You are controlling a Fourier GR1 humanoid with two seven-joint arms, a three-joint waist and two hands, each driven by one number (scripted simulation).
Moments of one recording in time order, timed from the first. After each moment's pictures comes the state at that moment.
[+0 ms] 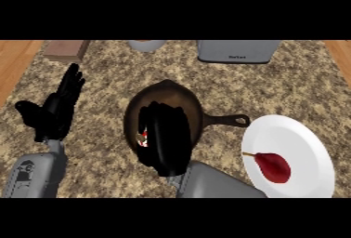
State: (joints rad) left arm -0.27 0.18 0.10 -1.44 0.00 0.04 0.08; right arm -0.70 0.00 0.86 -1.40 0.98 -0.44 0.97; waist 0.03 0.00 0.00
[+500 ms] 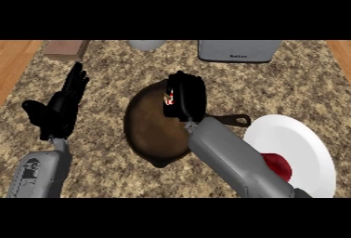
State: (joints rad) left arm -0.28 0.17 0.10 -1.42 -0.01 0.05 0.06; right arm -0.85 0.00 0.67 -0.88 0.86 -0.65 0.69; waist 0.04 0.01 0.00
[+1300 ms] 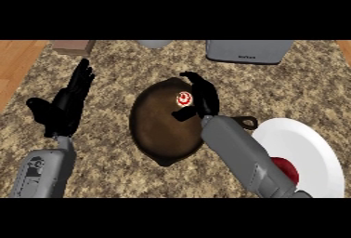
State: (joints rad) left arm -0.30 0.15 0.07 -1.46 -0.02 0.04 0.09; right arm -0.85 0.00 0.52 -0.59 0.28 -0.59 0.19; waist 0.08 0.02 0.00
